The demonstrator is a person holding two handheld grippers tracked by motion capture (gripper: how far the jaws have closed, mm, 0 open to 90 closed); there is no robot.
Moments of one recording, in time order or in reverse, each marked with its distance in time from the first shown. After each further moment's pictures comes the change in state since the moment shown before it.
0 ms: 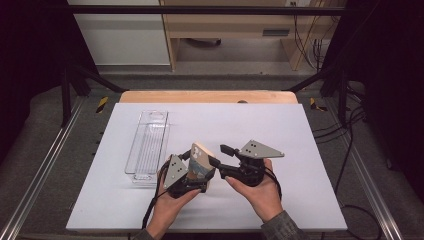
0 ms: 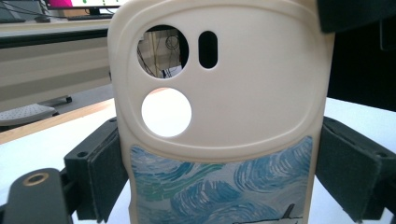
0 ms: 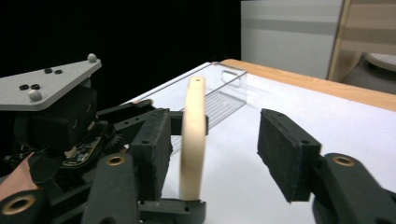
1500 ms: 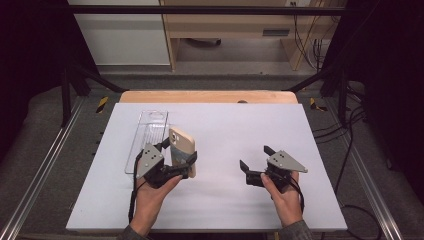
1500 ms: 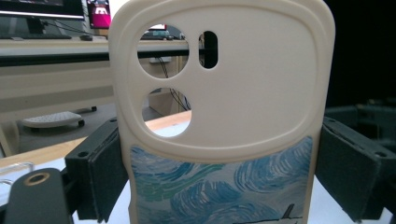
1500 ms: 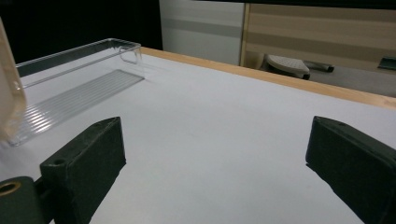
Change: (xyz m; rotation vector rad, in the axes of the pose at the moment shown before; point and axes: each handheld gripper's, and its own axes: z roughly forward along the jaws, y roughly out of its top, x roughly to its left) left arm 0.036 0.044 -0.037 -0.090 0.094 -0.083; right arm -0.061 -0.064 -0.035 -0.027 -0.321 -0.046
